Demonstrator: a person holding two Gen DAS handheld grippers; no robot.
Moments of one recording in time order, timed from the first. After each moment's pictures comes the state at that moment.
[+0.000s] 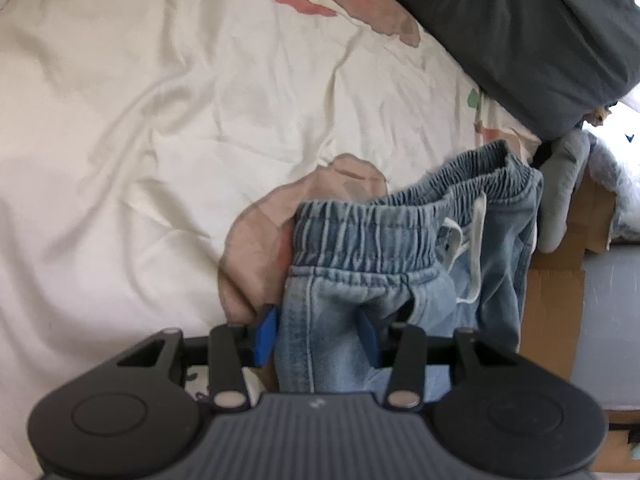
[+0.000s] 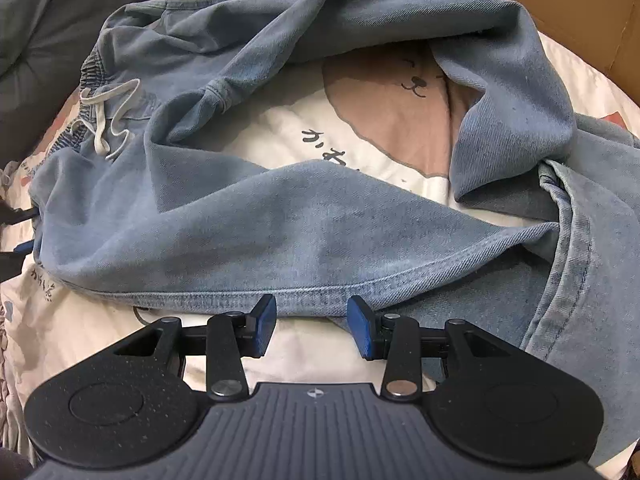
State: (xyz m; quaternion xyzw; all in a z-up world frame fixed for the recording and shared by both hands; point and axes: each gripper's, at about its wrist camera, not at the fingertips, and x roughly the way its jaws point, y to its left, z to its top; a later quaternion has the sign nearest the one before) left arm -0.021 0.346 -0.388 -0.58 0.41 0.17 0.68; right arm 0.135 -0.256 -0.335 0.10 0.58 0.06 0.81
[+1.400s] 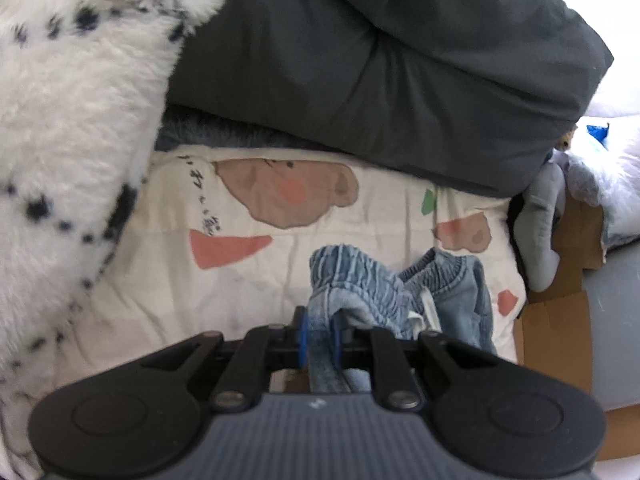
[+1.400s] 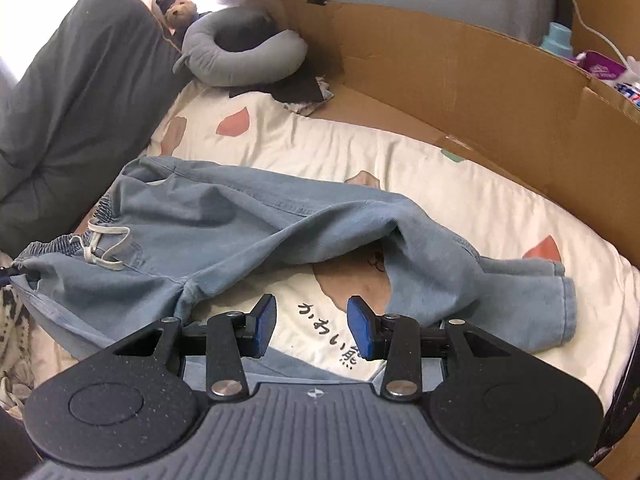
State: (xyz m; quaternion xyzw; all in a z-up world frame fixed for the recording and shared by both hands) left arm 0.020 0.467 -0.246 -0.44 0.41 0.21 0.77; right arm 0.173 -0.296 -0.199 0.12 0.47 0.03 0.87
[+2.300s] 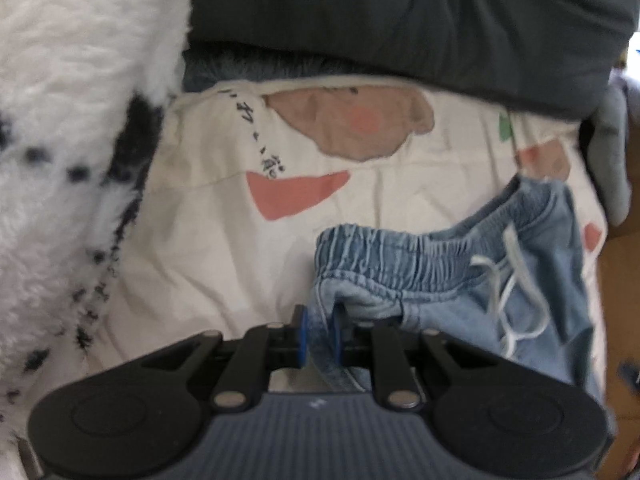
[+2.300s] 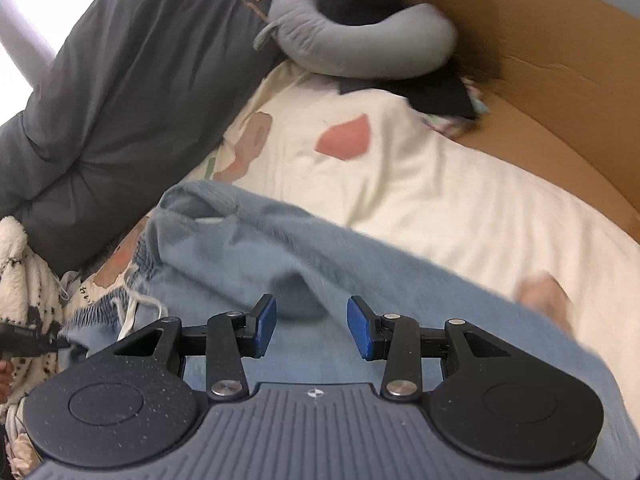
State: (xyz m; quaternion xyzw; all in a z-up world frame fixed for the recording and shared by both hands) left arm 0.027 0.455 -0.319 -0.35 0.52 0.22 0.75; right arm 0.395 -0.198 -0.274 0.12 0.46 0.20 0.86
